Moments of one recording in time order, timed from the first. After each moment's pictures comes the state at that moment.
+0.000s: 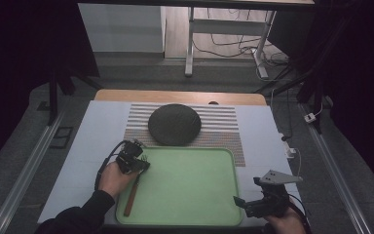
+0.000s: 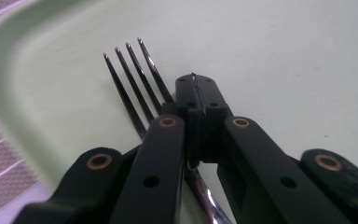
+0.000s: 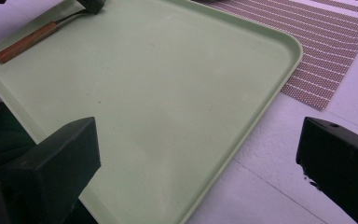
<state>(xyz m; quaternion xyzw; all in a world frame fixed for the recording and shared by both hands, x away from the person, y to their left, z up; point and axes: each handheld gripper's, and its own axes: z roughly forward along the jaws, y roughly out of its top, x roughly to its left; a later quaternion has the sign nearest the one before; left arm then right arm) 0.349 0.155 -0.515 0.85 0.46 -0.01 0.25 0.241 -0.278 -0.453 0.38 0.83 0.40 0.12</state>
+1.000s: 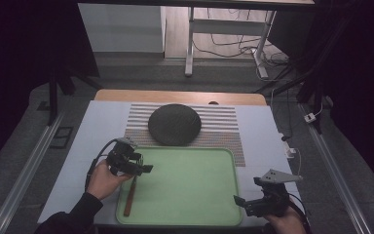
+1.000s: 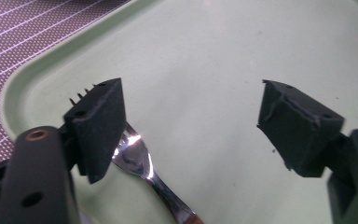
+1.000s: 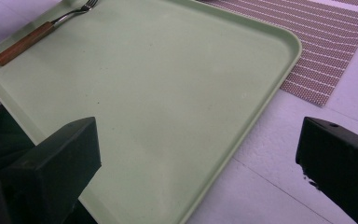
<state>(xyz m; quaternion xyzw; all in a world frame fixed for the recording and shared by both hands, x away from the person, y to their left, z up) 0.326 0.175 -0.487 0.85 0.40 0.00 0.34 0.243 -0.279 -0.454 0.39 0.82 0.40 0.11</state>
